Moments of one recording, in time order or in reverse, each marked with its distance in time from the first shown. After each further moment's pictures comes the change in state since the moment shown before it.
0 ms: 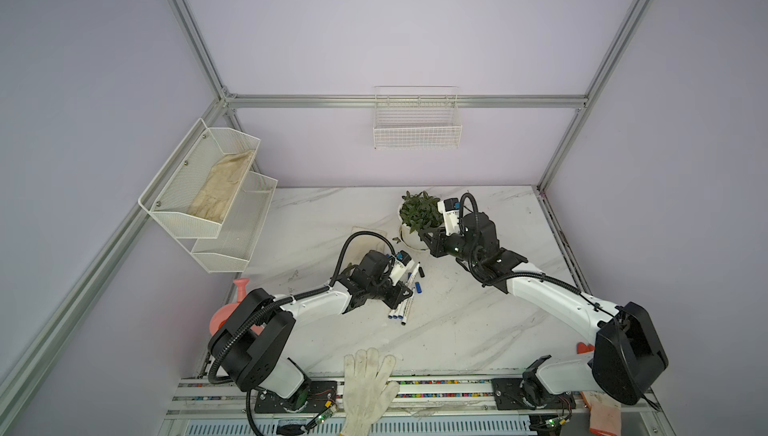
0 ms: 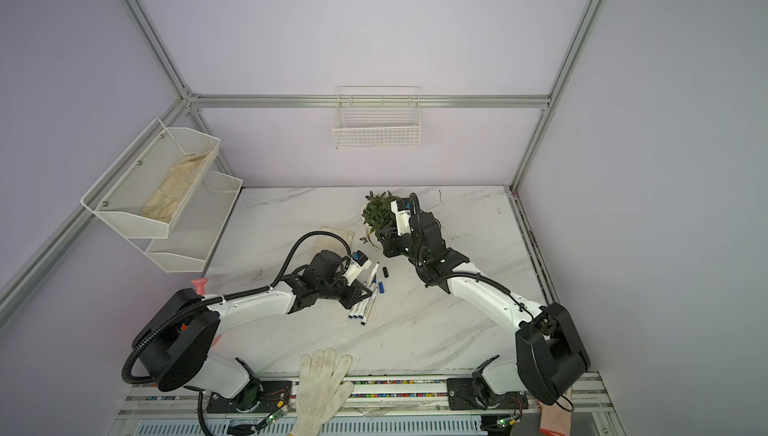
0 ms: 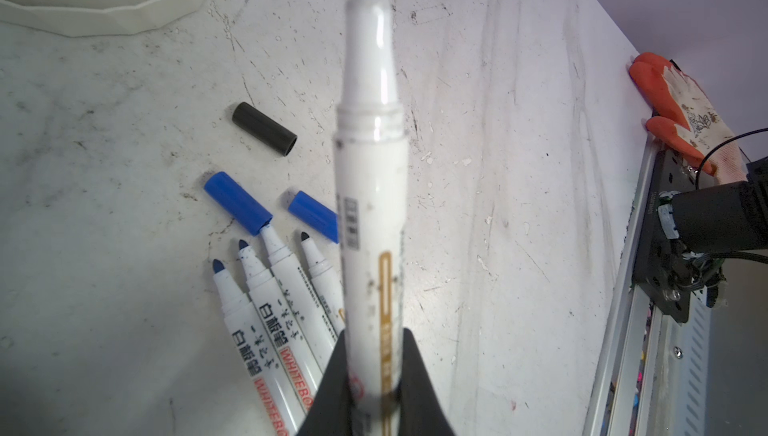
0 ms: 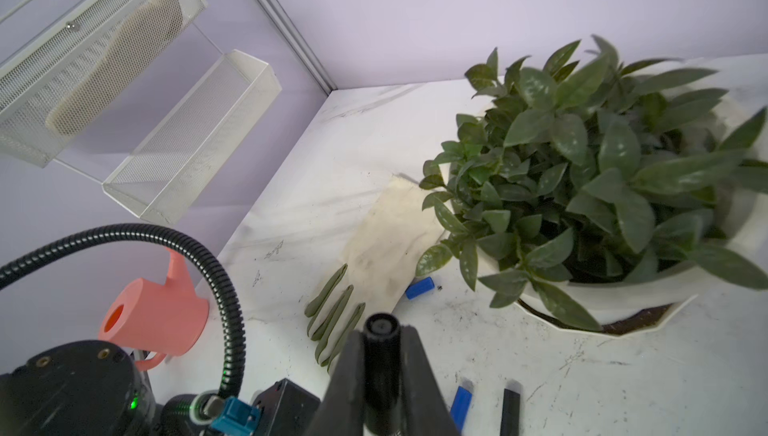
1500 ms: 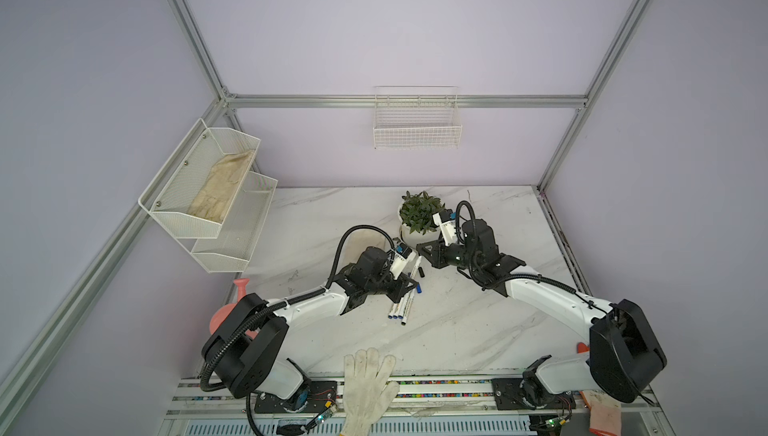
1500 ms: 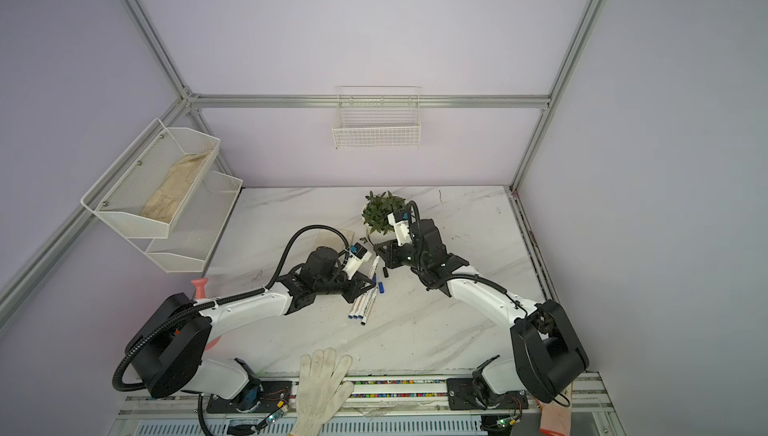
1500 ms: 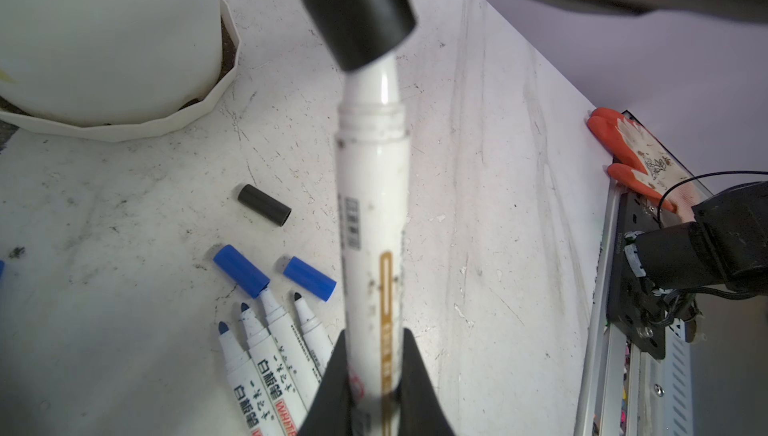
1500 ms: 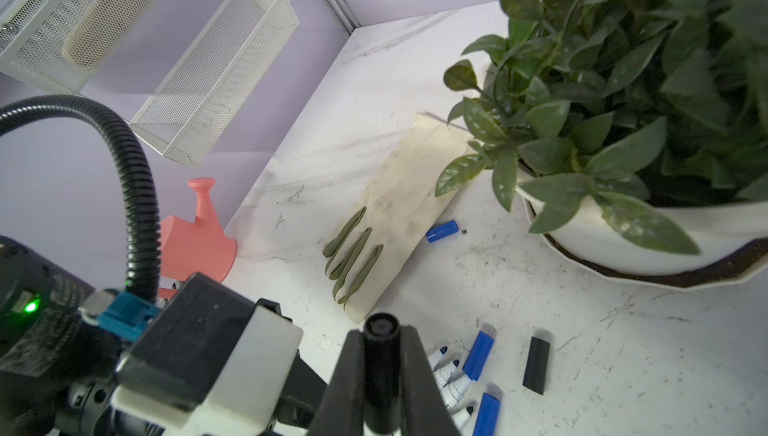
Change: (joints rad) left arm -0.001 -0.036 0.000 0.124 0.008 -0.054; right arm -0.032 -0.003 -0.072 -0.007 -0.163 -0.008
